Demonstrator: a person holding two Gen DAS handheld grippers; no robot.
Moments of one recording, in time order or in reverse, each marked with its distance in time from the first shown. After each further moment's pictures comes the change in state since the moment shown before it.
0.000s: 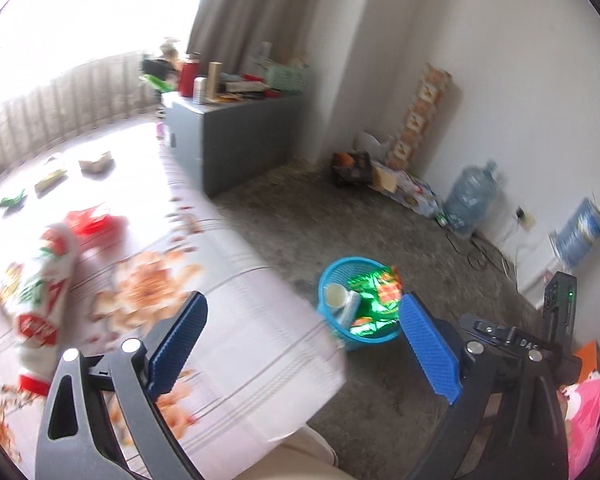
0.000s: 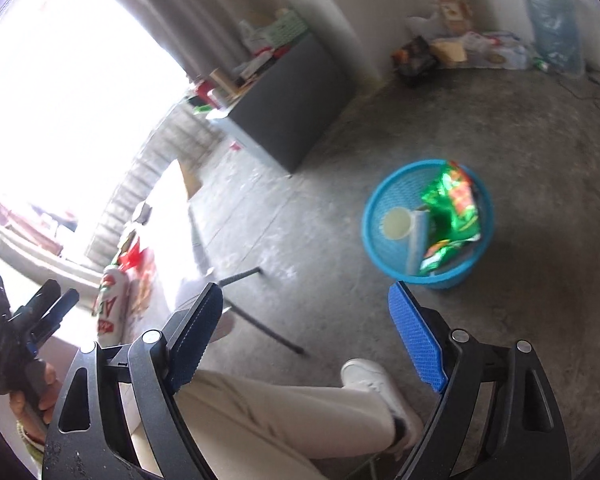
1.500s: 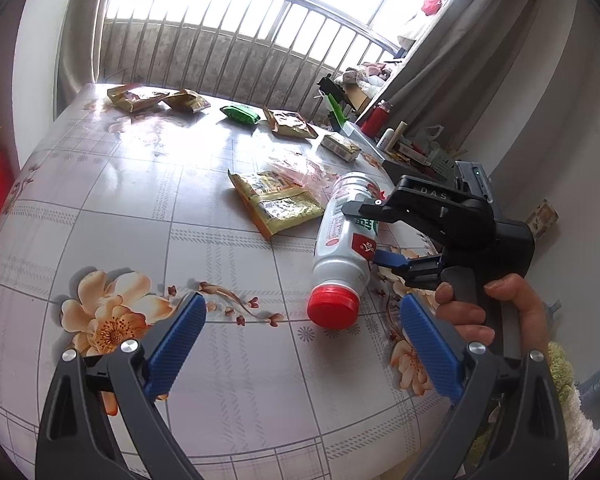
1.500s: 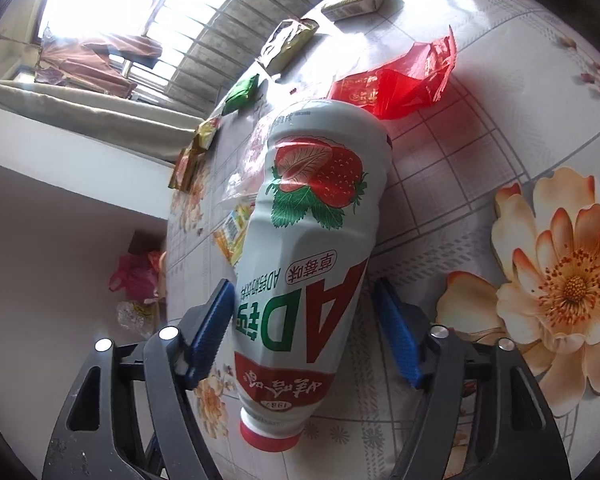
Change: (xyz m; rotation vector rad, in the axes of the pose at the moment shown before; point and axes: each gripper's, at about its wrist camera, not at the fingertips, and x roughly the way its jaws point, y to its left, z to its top) left arm -0.117 0.234 -0.125 -0.480 -0.199 0.239; right arm 0.252 0.355 -0.066 -0.233 0.585 0.292
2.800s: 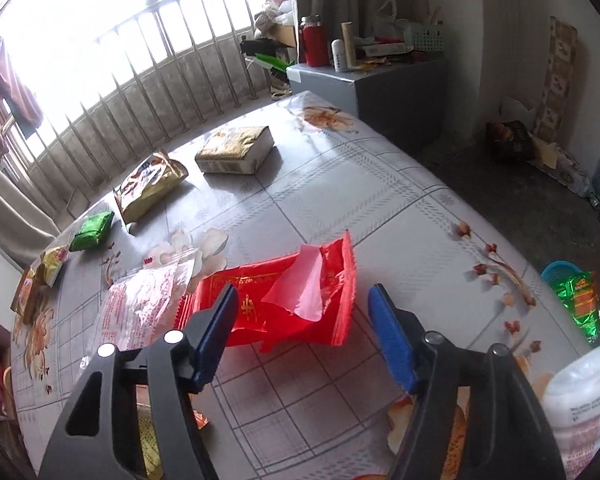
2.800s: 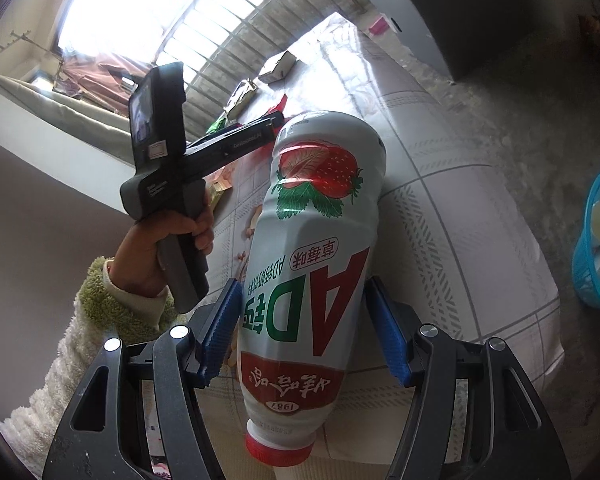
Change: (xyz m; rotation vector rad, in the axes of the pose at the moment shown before) left arm 0.275 -0.152 0.092 0.587 0.191 0.254; right arm -0.146 -0.097 -0.070 -0.038 -0.148 -0.056
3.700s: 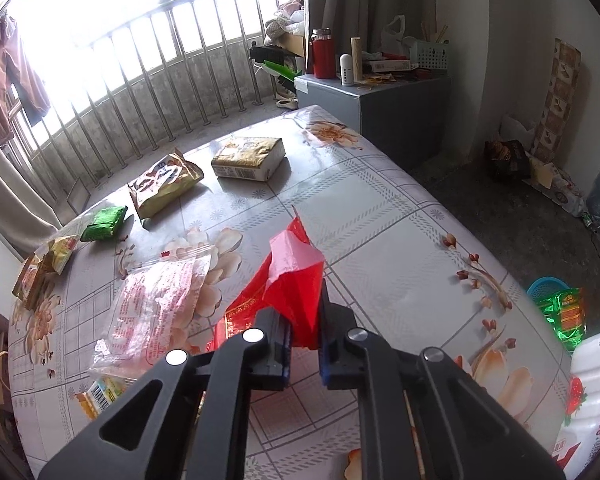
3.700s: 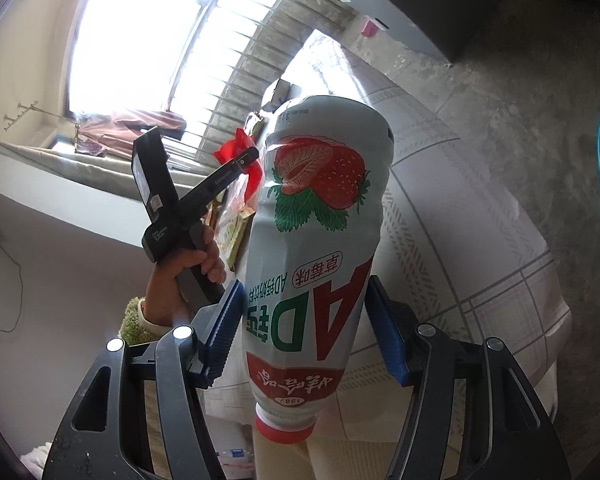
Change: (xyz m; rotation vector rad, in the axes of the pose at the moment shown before) left arm -0.040 0.005 -0.006 -0.045 -0.049 -0.022; right arm -0.018 -0.042 -0.004 0.182 -0.069 0.174
